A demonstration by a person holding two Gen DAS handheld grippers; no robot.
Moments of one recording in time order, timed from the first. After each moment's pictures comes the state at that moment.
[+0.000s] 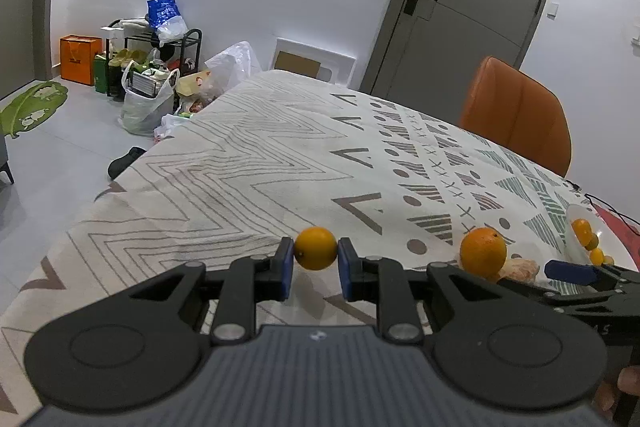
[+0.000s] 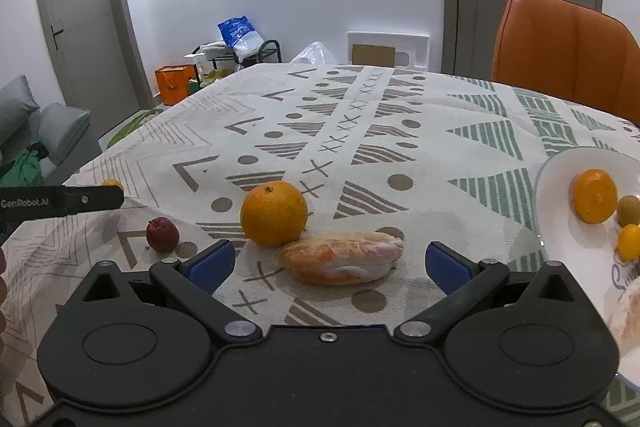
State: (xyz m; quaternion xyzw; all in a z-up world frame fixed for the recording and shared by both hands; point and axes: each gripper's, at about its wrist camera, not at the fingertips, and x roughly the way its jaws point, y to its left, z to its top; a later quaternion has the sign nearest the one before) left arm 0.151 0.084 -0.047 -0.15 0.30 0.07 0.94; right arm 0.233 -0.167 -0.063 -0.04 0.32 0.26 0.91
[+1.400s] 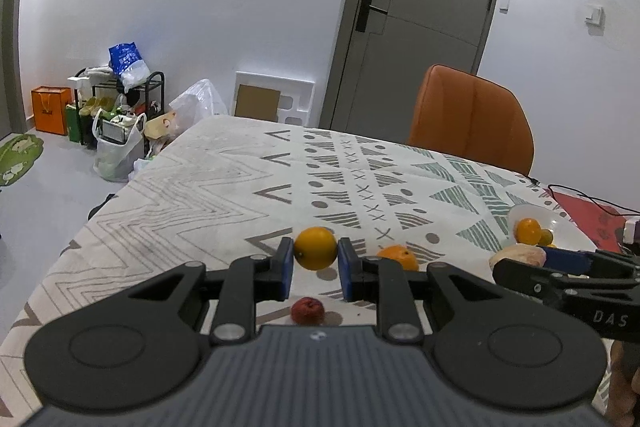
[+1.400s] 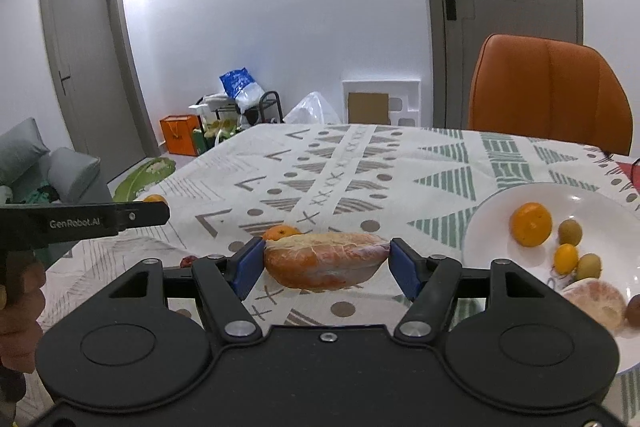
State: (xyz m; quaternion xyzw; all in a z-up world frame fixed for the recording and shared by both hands) left arm 0.149 0.022 -0.006 -0.10 0.26 0.03 0.96; right arm 0.198 -0.220 -0.018 0.00 0.25 0.27 0.93
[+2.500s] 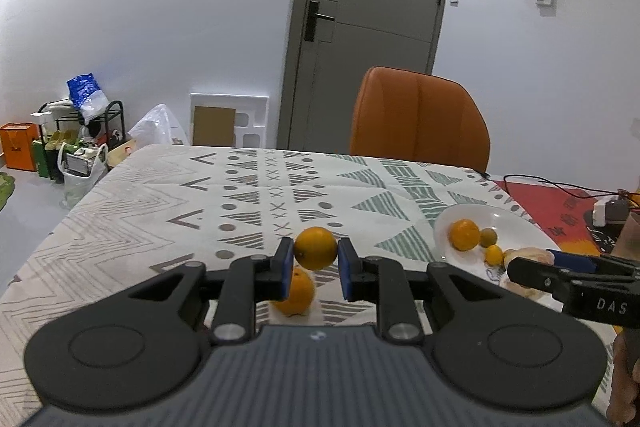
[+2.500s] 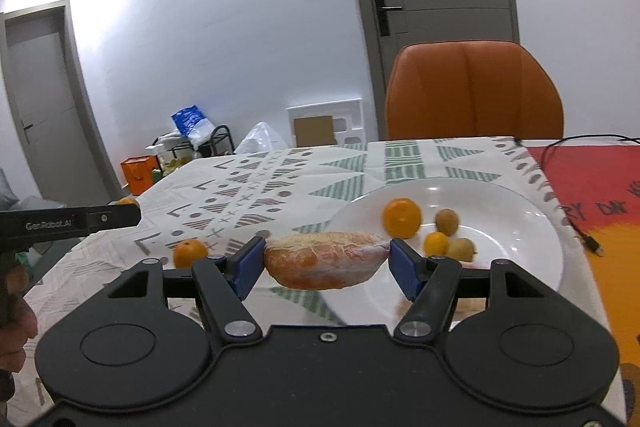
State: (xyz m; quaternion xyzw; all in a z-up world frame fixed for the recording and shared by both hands) left arm 0.161 -0.055 0.007 -0.06 0.24 -0.02 0.97; right arm 0.196 -0.319 -0.024 0.05 0.22 0.19 0.95
